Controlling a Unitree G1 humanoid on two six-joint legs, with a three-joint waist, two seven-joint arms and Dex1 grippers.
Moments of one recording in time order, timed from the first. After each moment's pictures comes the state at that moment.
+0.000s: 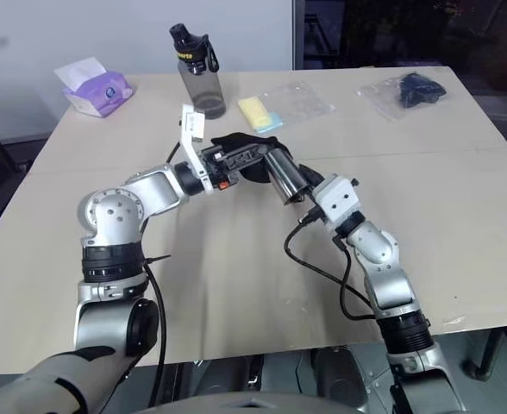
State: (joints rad) left arm -0.72 0.30 0.20 -0.01 -0.86 1.08 -0.50; right arm -0.30 -0.24 0.18 -0.05 -0.04 -0.16 0.43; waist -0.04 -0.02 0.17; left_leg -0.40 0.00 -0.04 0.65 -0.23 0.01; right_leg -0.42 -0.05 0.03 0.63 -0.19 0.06
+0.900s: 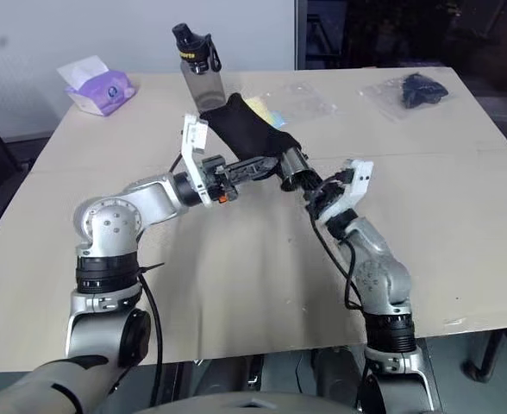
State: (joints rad) left arm -0.66 0.32 0.17 -0.10 -0.94 1.09 -0.58; right arm -0.32 -0.02 -0.03 -0.20 0.67 0.51 0.32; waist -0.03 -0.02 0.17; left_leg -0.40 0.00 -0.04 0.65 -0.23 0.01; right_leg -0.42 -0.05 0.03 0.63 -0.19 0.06
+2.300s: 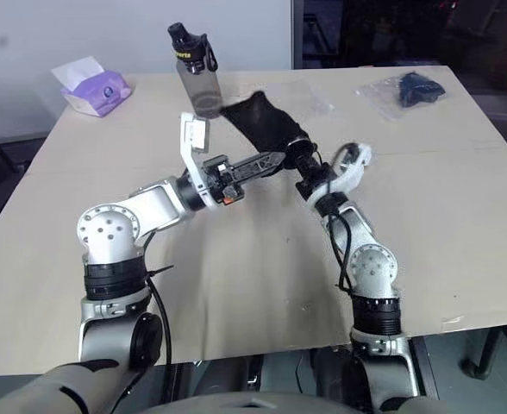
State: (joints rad) left arm -0.63 0.25 0.23 -0.13 -1.18 1.15 -0.41; right arm -0.46 -0.09 0.07 -0.16 0.75 0.44 0.04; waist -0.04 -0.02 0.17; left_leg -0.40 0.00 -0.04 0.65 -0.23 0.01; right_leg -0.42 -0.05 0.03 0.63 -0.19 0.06
